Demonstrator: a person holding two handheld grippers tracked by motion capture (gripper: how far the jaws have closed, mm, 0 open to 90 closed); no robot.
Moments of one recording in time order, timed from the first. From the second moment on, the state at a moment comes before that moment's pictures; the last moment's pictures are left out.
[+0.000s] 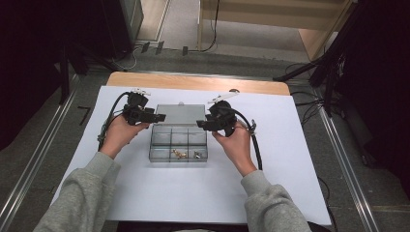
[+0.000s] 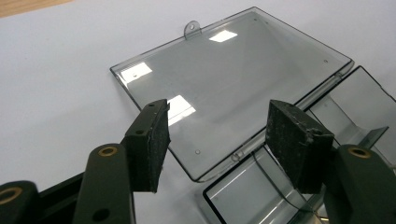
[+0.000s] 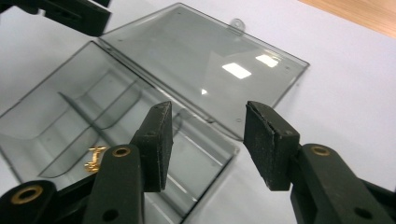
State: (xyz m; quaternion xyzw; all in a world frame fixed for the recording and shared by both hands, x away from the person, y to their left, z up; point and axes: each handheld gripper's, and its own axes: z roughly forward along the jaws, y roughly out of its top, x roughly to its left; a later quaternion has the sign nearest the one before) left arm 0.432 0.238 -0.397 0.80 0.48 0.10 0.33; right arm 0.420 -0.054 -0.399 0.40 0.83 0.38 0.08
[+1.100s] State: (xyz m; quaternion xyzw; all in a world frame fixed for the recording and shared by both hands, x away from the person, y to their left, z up) left arm 0.456 0.232 -0.427 0.78 0.55 0.08 0.29; right arm 0.463 -0.032 -0.445 0.51 0.78 0.37 0.06
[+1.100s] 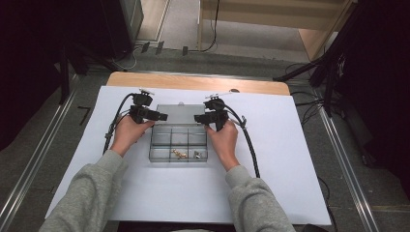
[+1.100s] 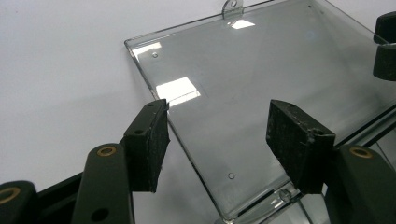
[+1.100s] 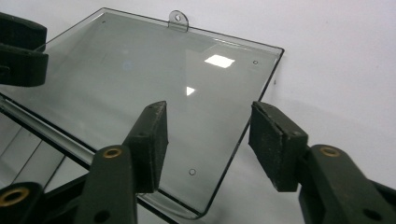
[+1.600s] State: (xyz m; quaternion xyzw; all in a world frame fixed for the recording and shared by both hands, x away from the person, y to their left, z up) left arm 0.461 0.231 -0.438 0.75 0.58 0.05 0.31; right arm 0.467 -0.024 -0.454 0.54 0.75 0.37 0.03
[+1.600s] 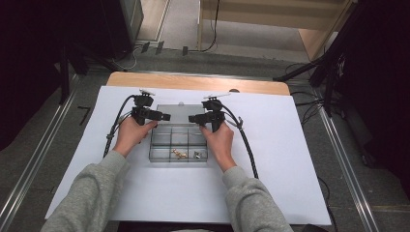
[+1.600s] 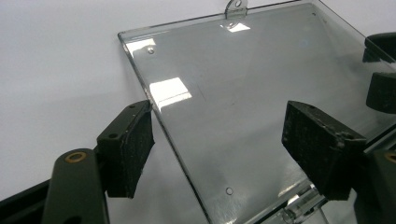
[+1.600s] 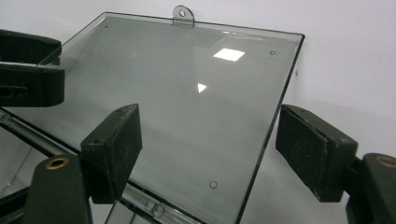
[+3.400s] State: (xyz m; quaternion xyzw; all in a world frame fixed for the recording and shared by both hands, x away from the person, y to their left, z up) left arm 0.397 0.249 -0.380 0.78 0.47 0.10 0.39; right arm 0.414 -0.054 -0.392 0.44 0.80 0.41 0.06
